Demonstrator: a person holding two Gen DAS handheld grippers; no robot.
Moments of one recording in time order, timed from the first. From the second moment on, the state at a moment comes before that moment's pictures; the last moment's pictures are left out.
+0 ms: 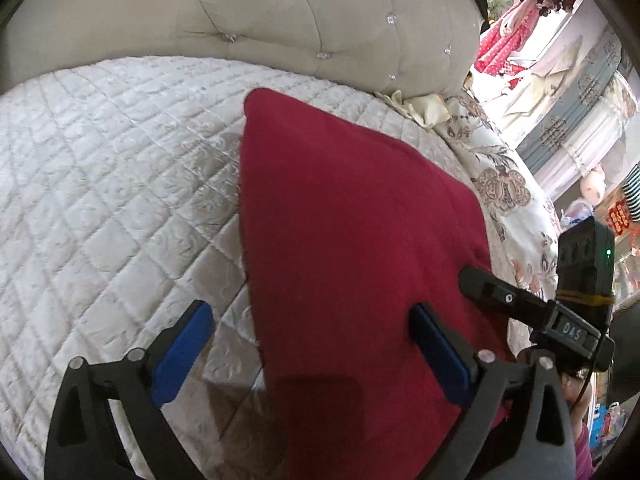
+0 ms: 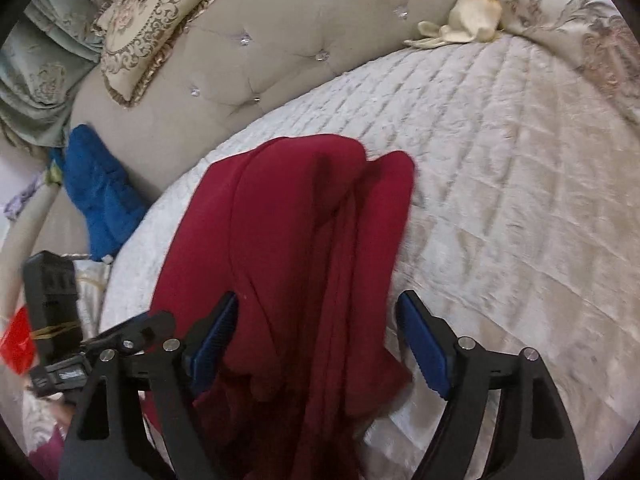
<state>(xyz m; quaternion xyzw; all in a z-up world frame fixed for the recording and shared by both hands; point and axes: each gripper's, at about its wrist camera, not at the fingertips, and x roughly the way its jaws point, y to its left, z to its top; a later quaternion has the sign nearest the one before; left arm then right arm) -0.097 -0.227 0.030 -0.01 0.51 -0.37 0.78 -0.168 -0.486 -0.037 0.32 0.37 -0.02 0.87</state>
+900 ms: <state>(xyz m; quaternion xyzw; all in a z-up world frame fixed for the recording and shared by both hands) -0.108 -0.121 0.049 0.00 0.53 -0.30 0.80 -0.132 -0.371 -0.027 0.29 0.41 0.05 0.87</state>
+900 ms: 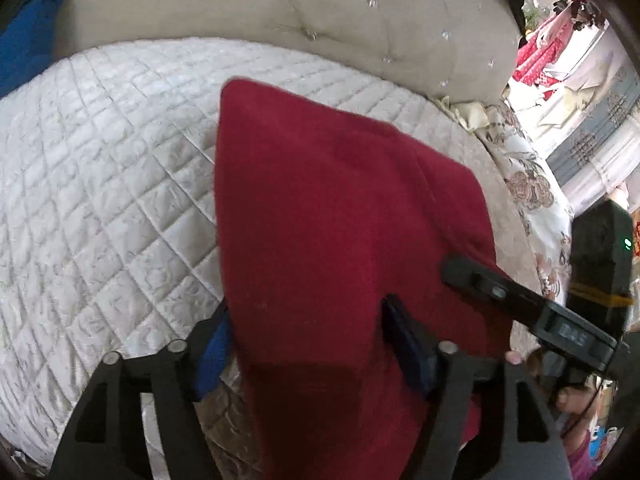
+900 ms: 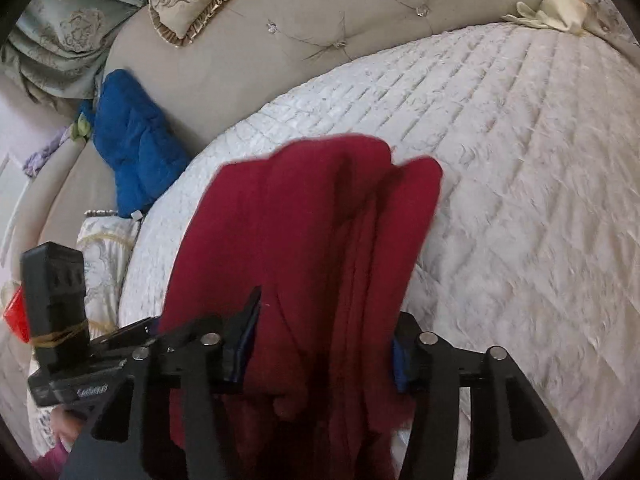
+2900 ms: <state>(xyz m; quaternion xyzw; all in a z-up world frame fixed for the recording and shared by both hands) -0.176 -0.078 0.138 0.05 0.33 -0.16 0.93 -0.190 -0.293 0.065 0.09 0.33 -0.08 0.94</state>
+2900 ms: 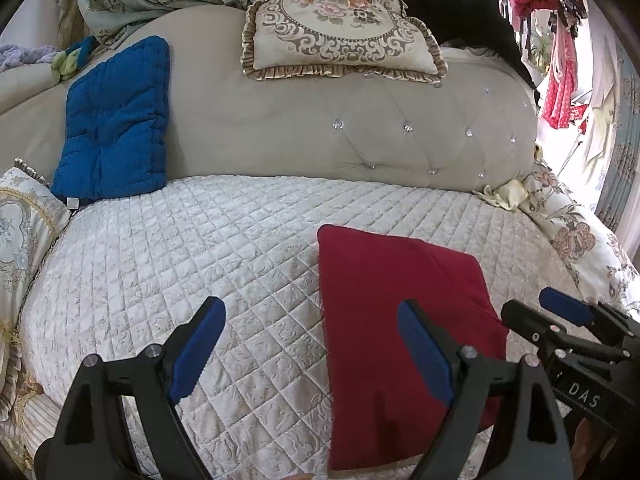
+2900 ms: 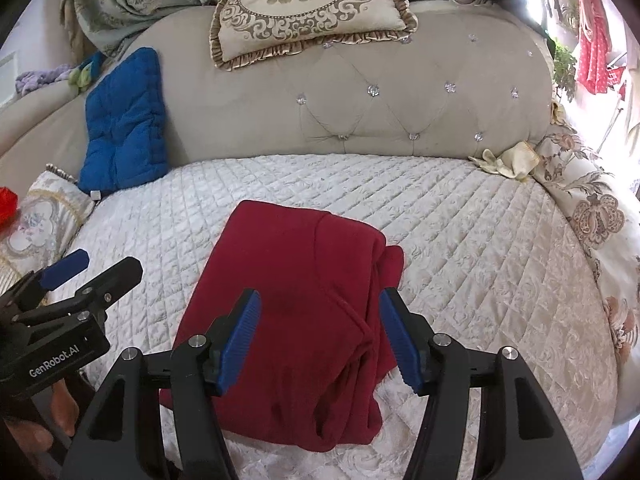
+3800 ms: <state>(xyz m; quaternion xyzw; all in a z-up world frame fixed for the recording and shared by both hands) -0.170 -0.082 0.124 0.05 0.35 -0.16 0.92 -0.177 -0.297 0.050 0.10 0.35 -0.09 0.93</state>
